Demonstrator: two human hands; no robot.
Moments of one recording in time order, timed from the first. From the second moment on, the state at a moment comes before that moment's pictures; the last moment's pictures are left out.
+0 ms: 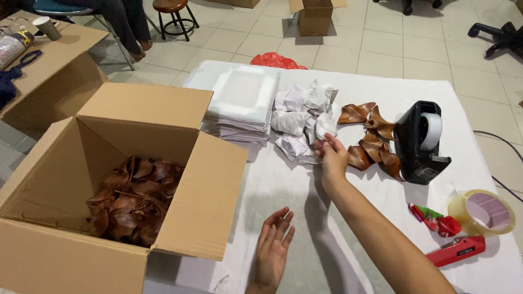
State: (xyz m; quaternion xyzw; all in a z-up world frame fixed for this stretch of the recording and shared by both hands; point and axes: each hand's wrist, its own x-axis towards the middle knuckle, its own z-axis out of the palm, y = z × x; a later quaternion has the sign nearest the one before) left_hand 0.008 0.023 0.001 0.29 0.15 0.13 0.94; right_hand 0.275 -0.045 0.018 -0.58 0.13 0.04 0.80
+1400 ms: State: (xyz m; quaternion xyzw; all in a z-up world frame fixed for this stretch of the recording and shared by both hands) left_hand -0.090 0.043 0.018 0.69 -0.10 -0.01 0.72; right_hand 0.121 -0.059 -0.021 -0.91 -0.38 -0.01 0.15
